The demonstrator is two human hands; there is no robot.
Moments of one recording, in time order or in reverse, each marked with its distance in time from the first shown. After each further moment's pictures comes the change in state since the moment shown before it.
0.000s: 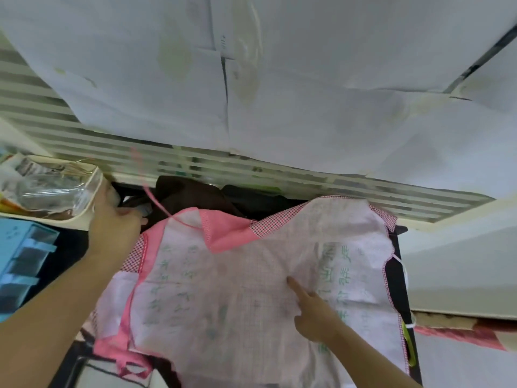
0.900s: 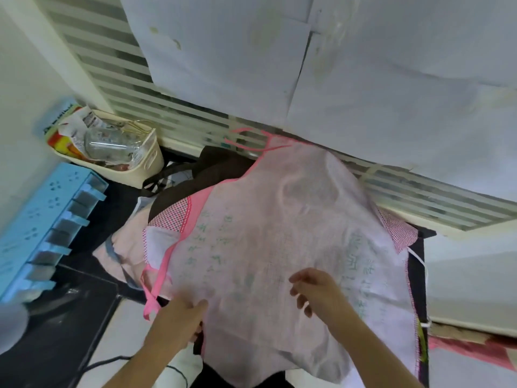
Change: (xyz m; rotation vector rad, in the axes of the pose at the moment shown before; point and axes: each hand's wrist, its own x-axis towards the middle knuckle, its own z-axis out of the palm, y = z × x) left_hand -0.177 -0.167 -0.010 0.242 -0.491 -0.549; right_hand -0.057 -0.070 0.007 0.740 0.063 0.013
